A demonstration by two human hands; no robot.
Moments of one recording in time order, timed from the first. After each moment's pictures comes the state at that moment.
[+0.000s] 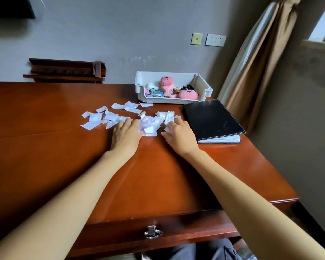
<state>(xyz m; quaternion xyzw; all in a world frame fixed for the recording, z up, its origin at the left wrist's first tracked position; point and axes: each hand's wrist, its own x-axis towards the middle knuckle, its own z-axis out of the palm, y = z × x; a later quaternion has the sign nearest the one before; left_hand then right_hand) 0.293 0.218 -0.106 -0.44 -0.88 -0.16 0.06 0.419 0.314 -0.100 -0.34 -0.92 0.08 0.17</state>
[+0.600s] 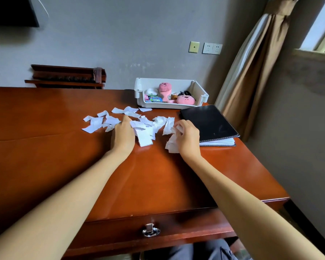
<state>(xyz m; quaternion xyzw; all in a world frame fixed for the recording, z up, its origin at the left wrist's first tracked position) 0.299 0.219 -0.090 -0.32 -0.88 -0.34 0.04 0.434 0.310 -0.095 -0.39 -0.81 0.22 0.38</state>
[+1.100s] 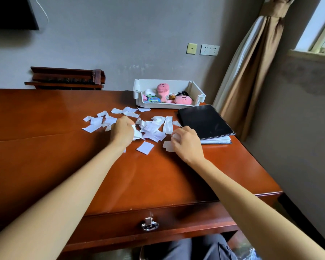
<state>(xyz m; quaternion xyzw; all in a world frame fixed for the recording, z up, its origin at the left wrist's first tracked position) 0.304 0.214 -0.071 -0.27 -0.86 -0.42 -0.06 0.458 0.299 -0.099 -0.36 -0.88 0.16 0.27</state>
